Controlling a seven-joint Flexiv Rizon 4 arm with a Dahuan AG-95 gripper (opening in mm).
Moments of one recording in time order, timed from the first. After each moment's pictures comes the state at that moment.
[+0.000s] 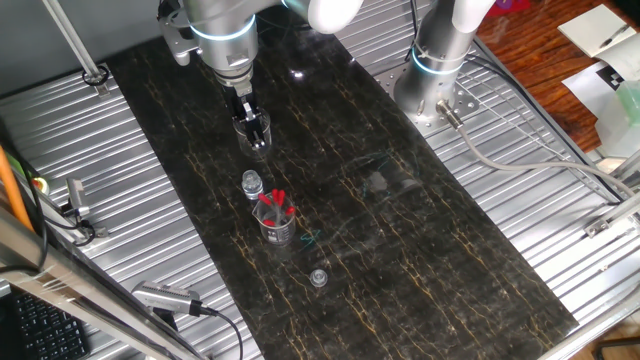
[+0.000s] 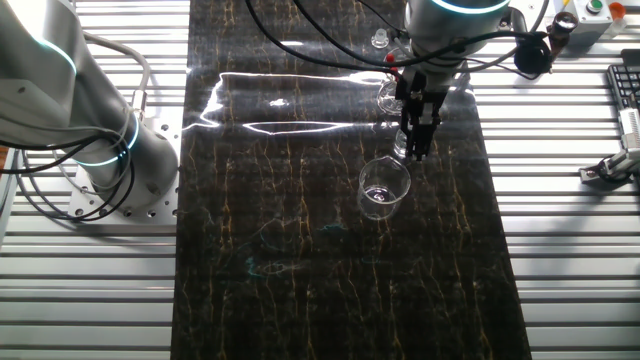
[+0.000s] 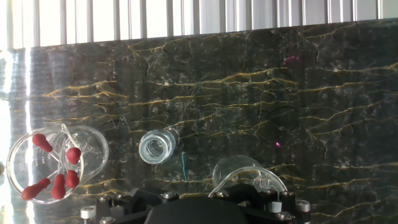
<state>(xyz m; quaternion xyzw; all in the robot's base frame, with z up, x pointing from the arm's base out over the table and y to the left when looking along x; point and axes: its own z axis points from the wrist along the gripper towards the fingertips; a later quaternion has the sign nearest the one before) 0.500 0.000 0.170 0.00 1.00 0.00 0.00</state>
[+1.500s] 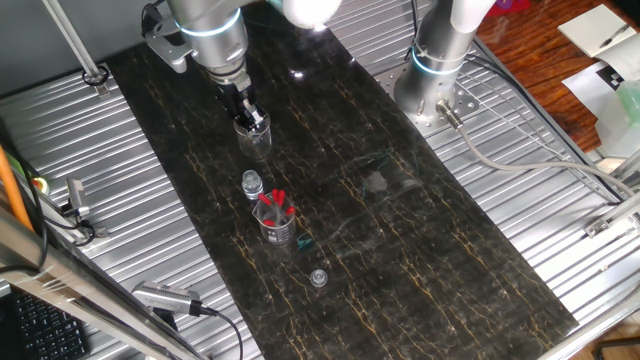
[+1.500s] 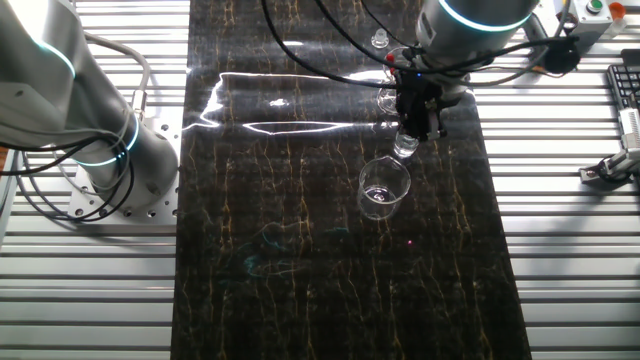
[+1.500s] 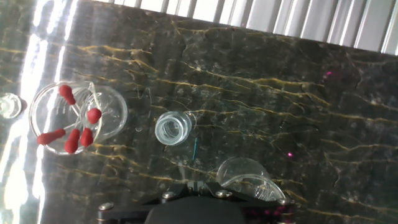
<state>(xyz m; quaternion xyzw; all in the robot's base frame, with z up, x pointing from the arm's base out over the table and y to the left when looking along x) 0.497 0.001 0.169 -0.13 0.99 0.03 -0.03</state>
